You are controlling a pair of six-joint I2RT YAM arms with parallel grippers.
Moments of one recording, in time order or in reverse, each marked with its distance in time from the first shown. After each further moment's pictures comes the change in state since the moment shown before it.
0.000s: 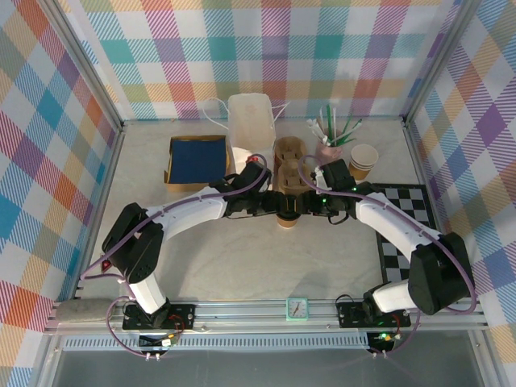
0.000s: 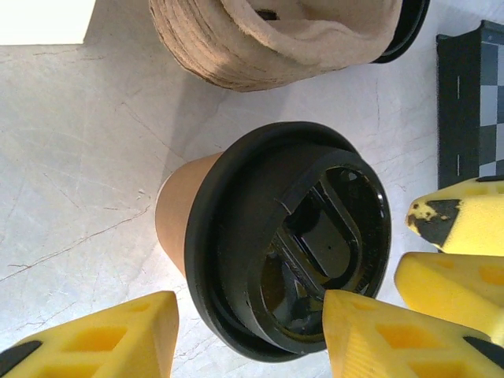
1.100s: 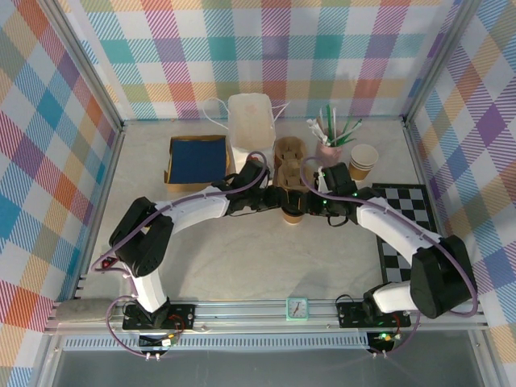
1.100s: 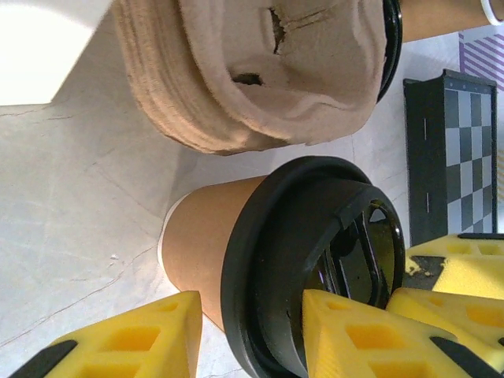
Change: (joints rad) left arm 0.026 0.077 -0.020 0.188 0.048 -0.030; right arm -0.002 -0.036 -0.069 0.097 0.074 0.052
